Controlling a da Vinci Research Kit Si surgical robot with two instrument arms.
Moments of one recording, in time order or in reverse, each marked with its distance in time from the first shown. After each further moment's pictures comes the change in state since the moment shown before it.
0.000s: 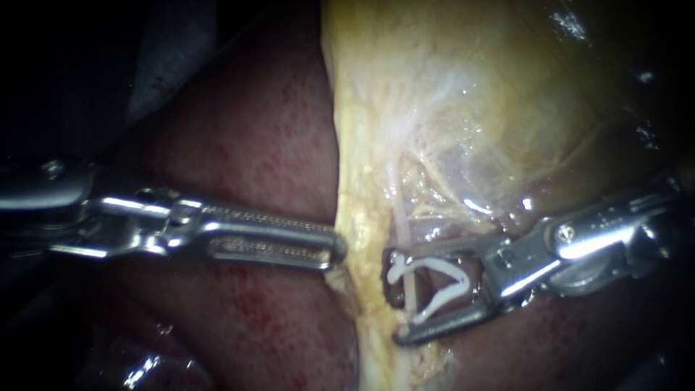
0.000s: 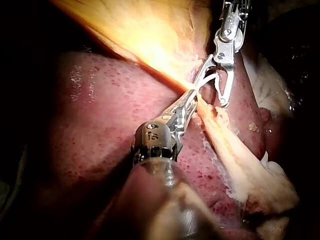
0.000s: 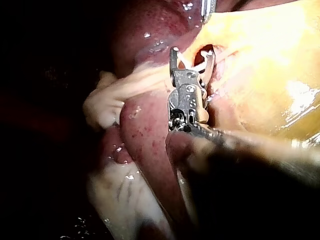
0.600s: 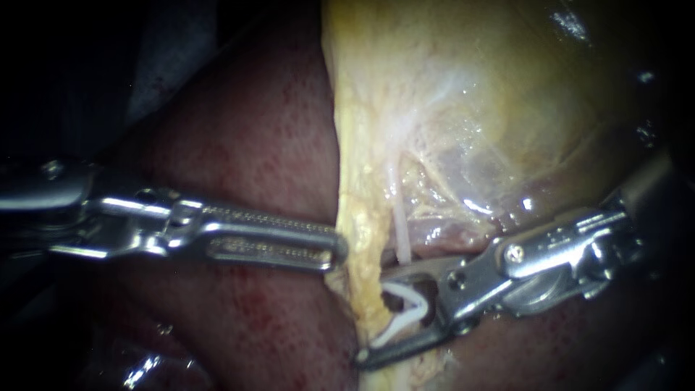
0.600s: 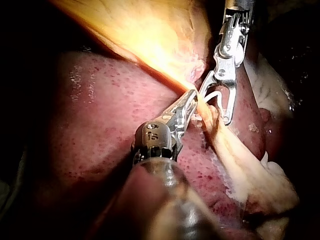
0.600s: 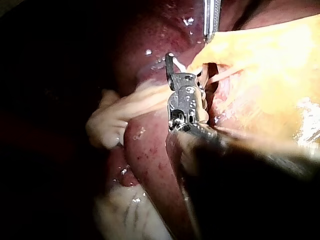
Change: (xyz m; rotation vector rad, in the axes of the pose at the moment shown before) right arm 0.002 -0.001 0.004 0.056 -0.021 0.032; left arm 0.000 0.000 0.000 -0.001 0.000 0.000
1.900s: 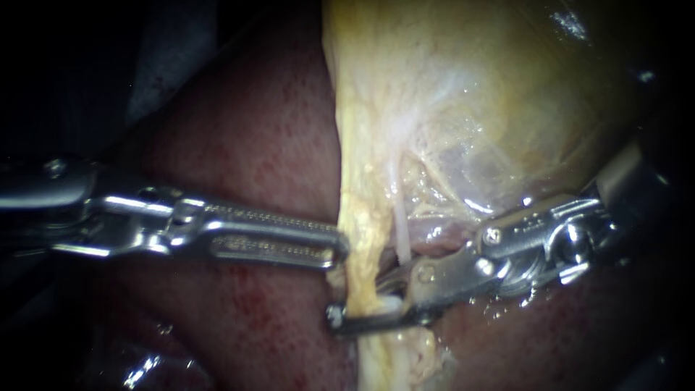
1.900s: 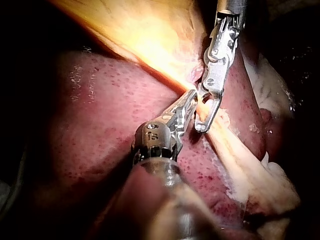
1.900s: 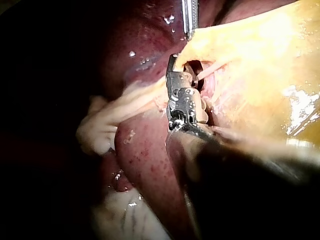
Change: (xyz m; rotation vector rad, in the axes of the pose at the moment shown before) right arm -0.002 0.003 0.000 0.008 -0.033 0.072; left arm 0.000 0.000 0.000 0.000 0.000 0.000
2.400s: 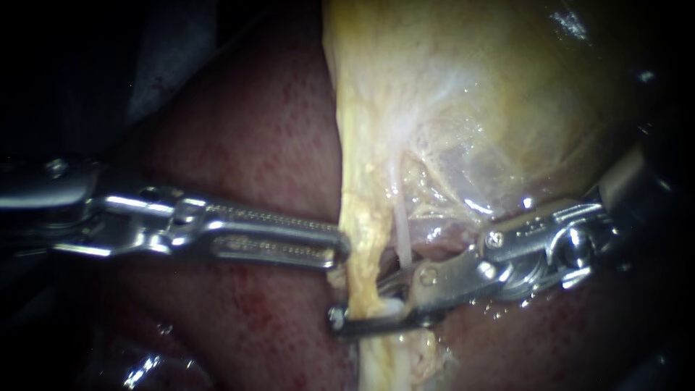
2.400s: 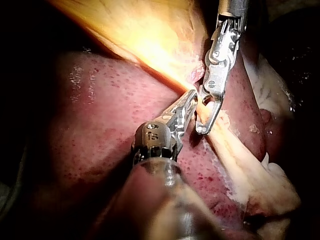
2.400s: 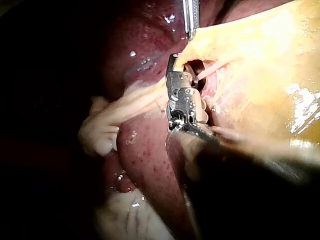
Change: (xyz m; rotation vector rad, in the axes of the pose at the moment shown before) right arm 0.000 0.000 0.000 0.004 -0.003 0.013; left arm 0.000 0.000 0.000 0.002 0.001 0.000
